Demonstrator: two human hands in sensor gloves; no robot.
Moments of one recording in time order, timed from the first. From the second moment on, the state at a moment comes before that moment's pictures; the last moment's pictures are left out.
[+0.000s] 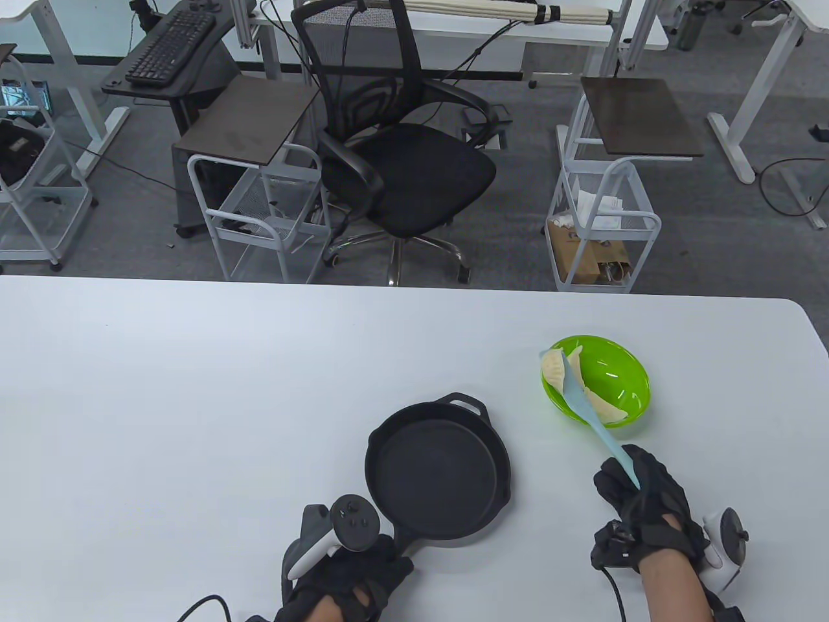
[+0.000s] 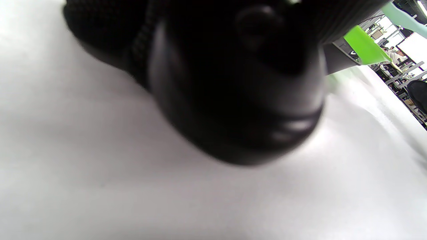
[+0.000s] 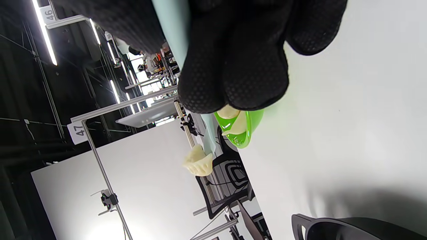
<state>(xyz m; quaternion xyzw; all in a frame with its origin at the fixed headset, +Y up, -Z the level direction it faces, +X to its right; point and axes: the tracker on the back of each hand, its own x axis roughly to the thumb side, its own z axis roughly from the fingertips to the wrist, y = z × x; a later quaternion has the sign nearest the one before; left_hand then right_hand) -0.114 -0.795 -0.257 -0.31 -0.08 0.24 0.92 0.336 -0.794 -0.288 -0.22 -0.05 0.53 0.82</state>
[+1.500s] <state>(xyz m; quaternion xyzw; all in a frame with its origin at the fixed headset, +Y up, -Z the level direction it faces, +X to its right) -0.114 -0.795 -0.257 -0.31 -0.08 0.24 0.92 0.343 -0.787 -0.287 -0.21 -0.06 0.57 0.79</state>
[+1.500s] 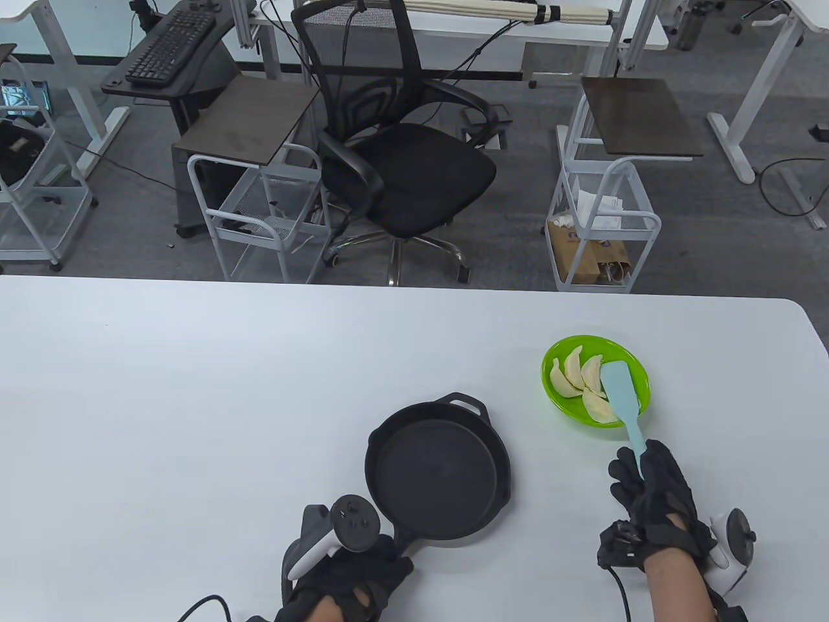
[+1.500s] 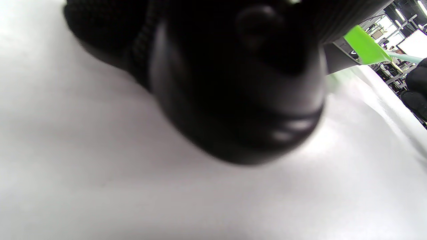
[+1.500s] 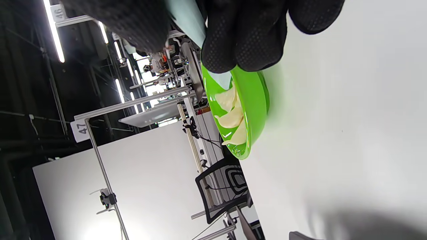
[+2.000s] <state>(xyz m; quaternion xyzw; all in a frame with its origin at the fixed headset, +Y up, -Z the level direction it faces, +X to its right) -0.114 -0.795 -0.257 -0.31 -0.08 0.24 0.92 0.324 -0.763 -0.289 -0.14 -0.11 0.65 0.74</state>
